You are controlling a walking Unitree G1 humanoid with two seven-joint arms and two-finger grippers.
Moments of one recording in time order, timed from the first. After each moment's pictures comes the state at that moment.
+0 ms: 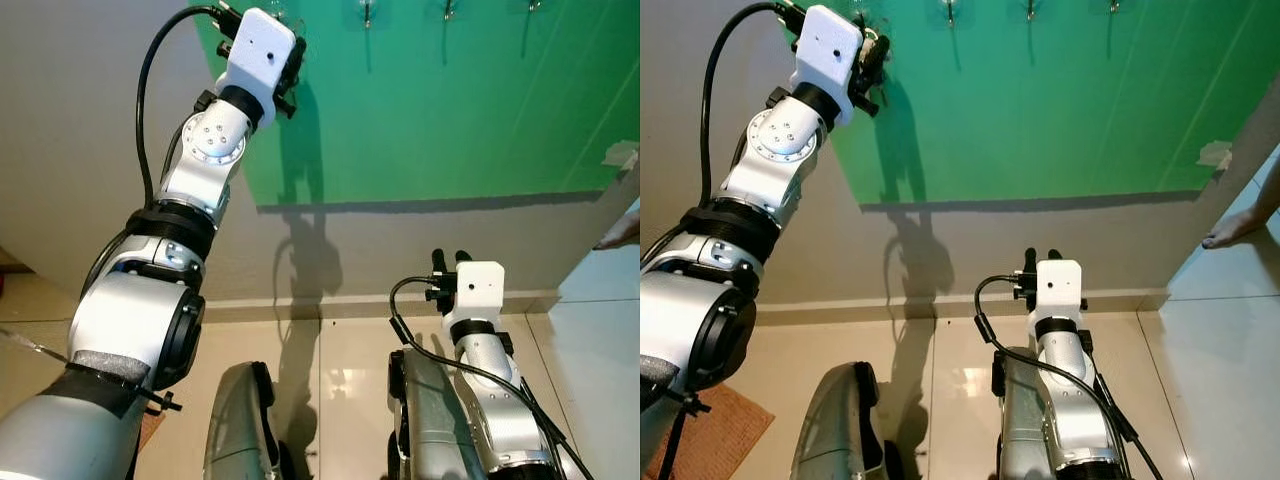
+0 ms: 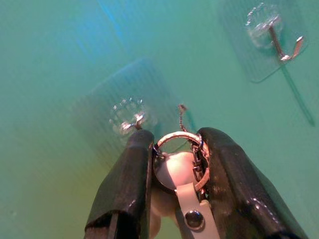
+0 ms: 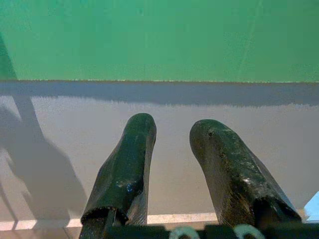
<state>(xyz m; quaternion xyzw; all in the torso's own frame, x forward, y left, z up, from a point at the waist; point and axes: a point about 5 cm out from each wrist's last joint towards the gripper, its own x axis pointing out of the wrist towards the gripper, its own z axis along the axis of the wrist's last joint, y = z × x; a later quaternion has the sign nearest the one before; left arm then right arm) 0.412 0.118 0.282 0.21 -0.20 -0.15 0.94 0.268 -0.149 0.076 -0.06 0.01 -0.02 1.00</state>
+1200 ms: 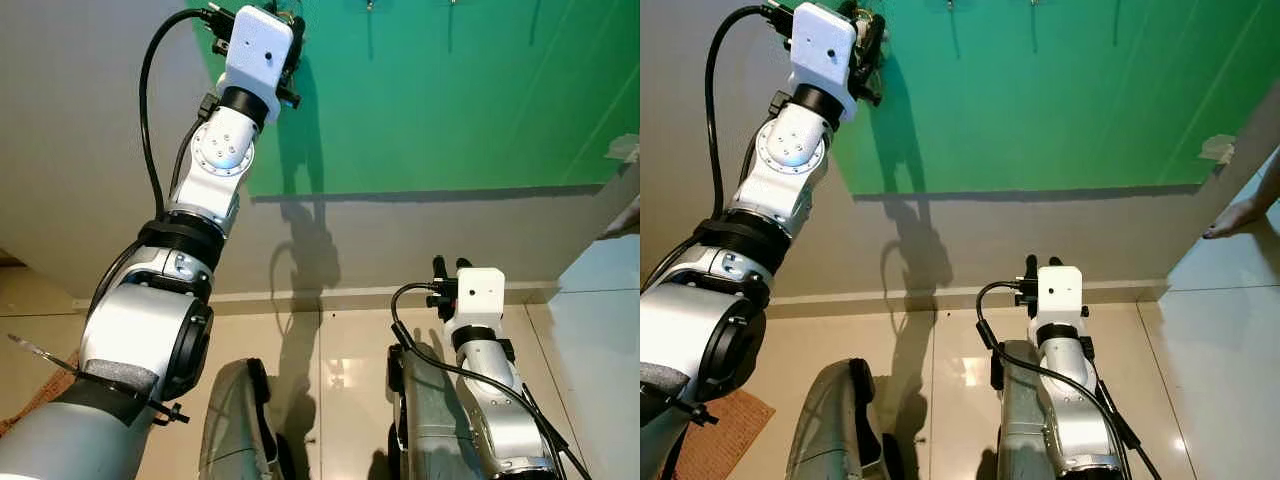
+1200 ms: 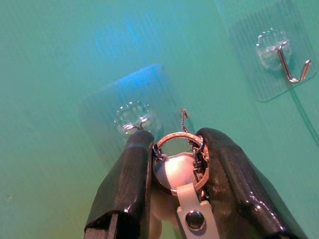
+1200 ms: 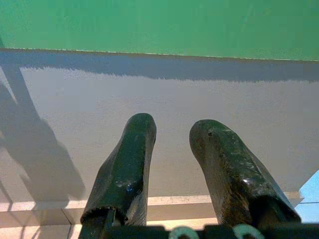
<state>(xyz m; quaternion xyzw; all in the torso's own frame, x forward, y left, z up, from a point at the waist) 0.402 0.111 0.286 0.17 -0.29 -0.11 0.94 0.263 -0.151 0.071 -0.06 0.02 -0.02 1.00</state>
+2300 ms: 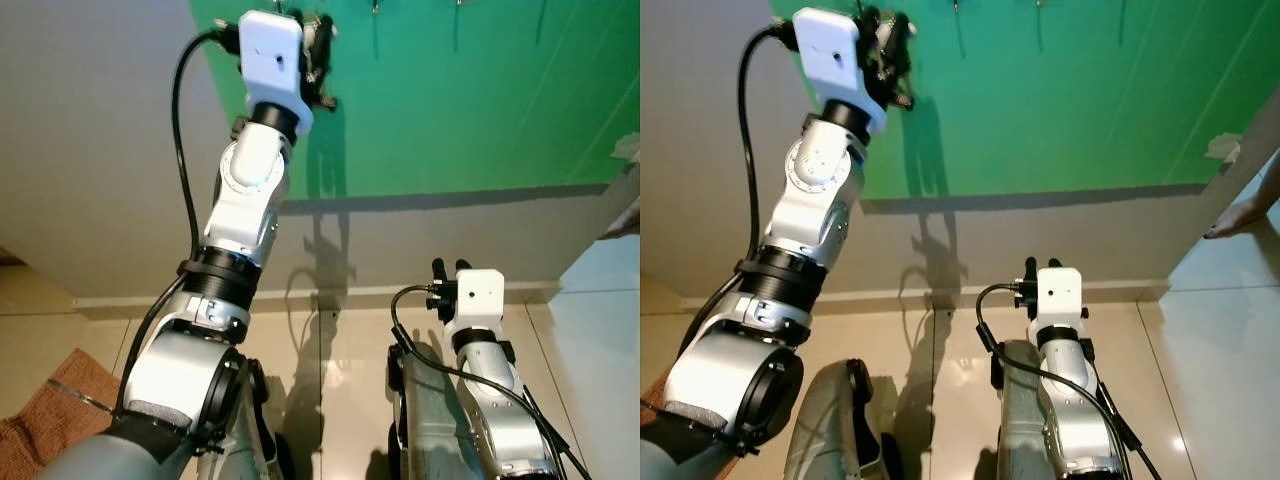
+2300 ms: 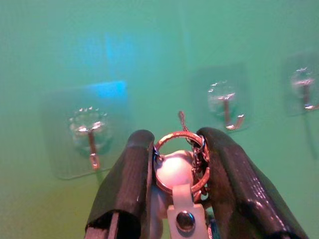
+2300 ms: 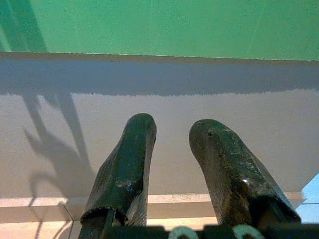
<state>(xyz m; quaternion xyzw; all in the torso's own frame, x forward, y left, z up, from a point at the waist) 0.374 0.074 0.279 0.02 -0.28 -0.15 0.95 0.261 -0.151 0.070 -0.06 0.02 -0.01 1.00</state>
